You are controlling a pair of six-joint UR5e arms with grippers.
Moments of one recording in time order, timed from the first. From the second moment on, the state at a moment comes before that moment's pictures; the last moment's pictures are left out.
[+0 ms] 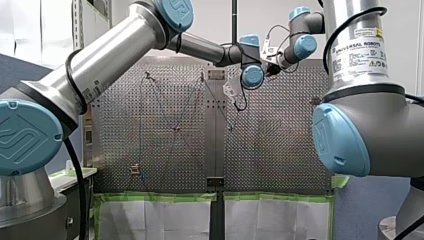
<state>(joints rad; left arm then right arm) -0.77 -2.33 -0.83 -2.95 -2.27 -1.97 1.81 -1.32 1.36 0.06 1.18 1.81</state>
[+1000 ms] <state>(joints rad) -0.72 -2.35 -0.85 -2.87 -2.21 -1.95 1.80 -1.32 1.36 0.03 1.15 1.83</state>
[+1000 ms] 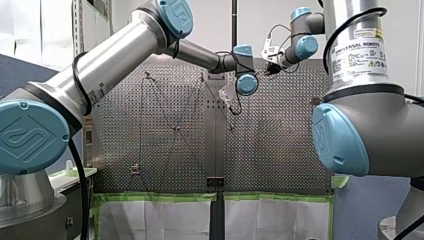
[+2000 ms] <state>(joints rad) -0.76 -2.33 -0.86 -3.08 -2.15 -2.12 1.80 -1.32 1.36 0.03 1.15 1.83</state>
